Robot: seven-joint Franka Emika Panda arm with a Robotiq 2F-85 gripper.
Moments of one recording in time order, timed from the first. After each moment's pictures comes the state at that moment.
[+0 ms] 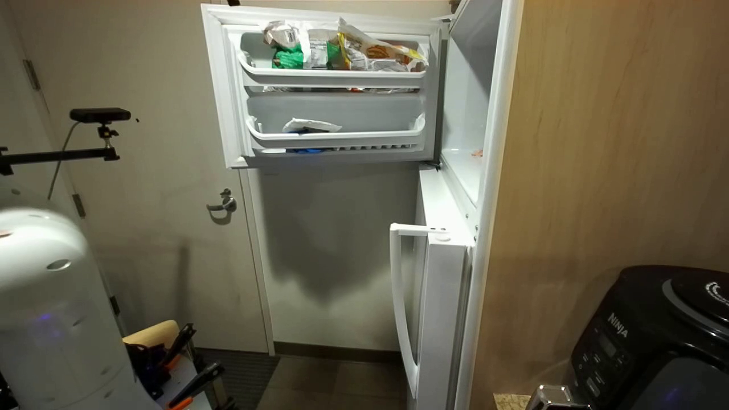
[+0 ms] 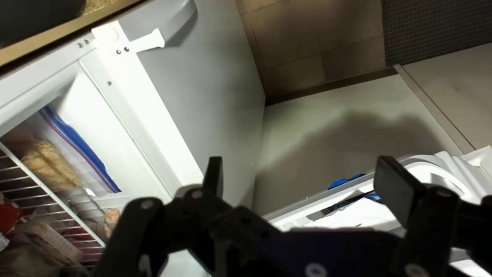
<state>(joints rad) 0.12 -0.59 0.03 -1.70 -0.02 1.40 -0.24</state>
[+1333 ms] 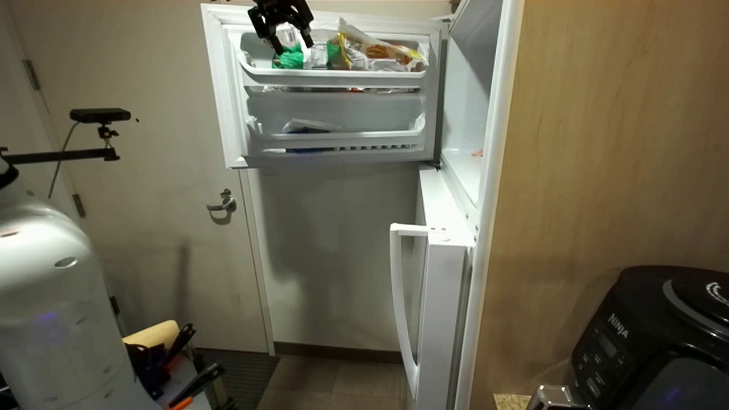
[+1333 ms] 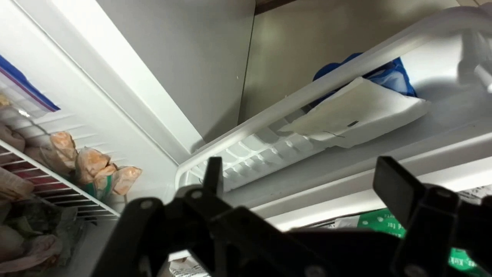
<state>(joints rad) 0.16 -0.40 0.17 -1.81 -0.01 1.94 0.03</state>
